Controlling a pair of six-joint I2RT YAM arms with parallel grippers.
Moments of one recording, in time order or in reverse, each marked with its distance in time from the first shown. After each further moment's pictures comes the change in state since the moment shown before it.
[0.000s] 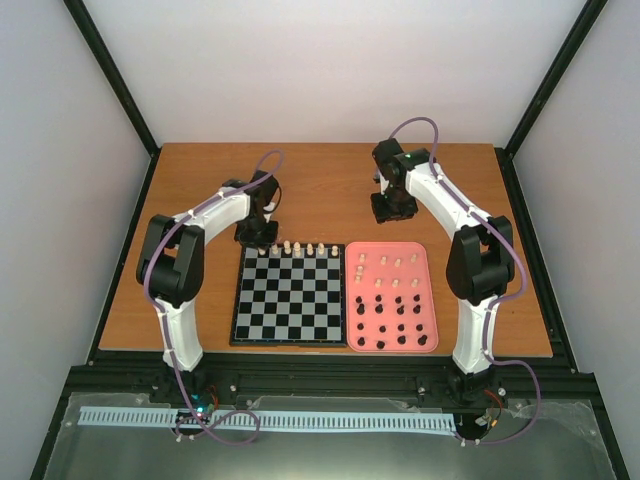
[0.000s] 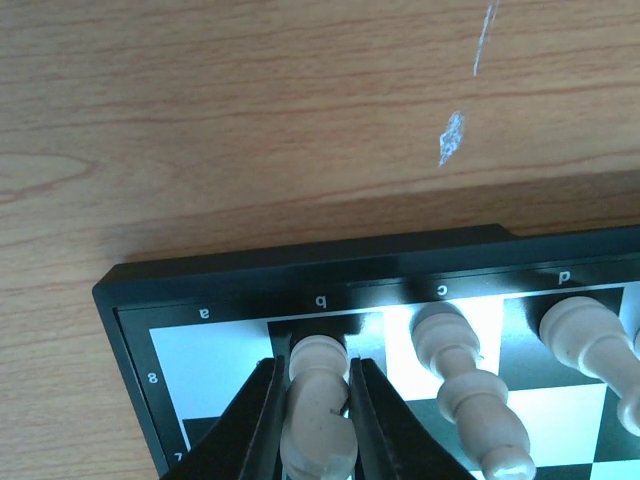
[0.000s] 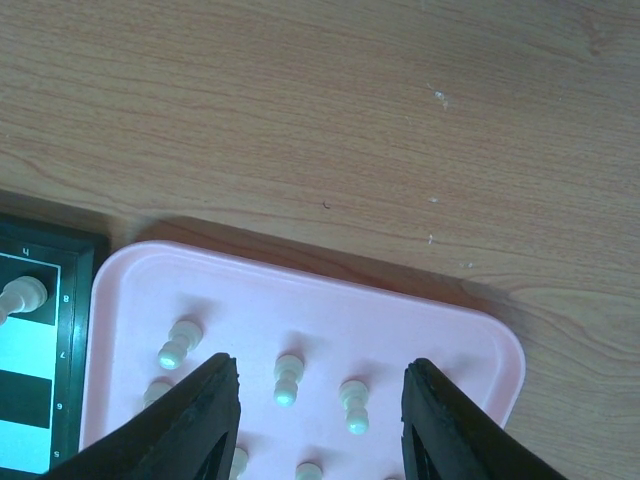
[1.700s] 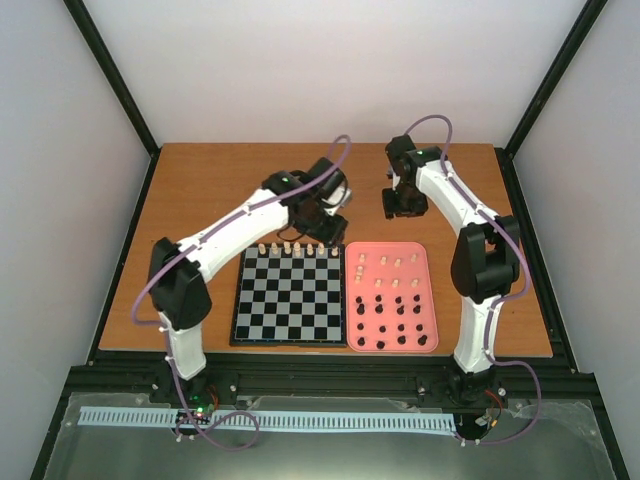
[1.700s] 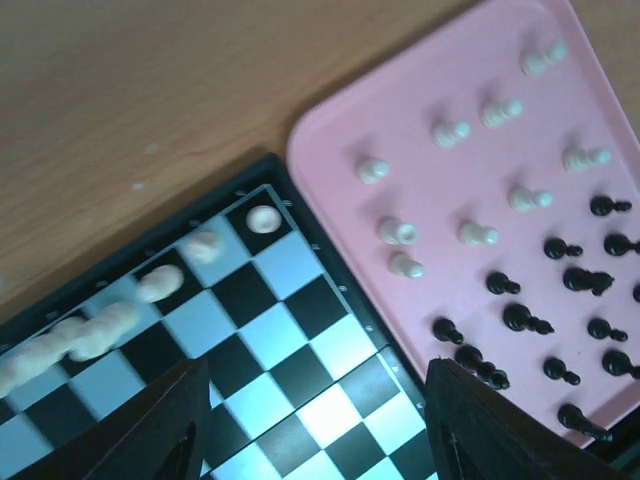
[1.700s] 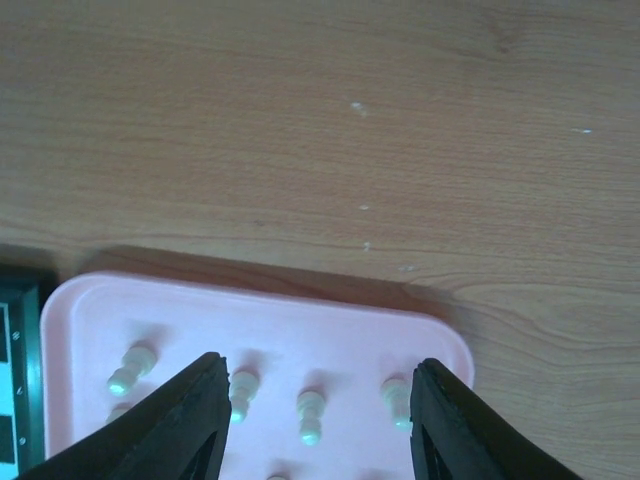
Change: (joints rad) left arm -0.372 -0.114 0.318 -0.095 0.103 0.020; right arm -0.049 0.000 0.000 0.005 0.015 0.023
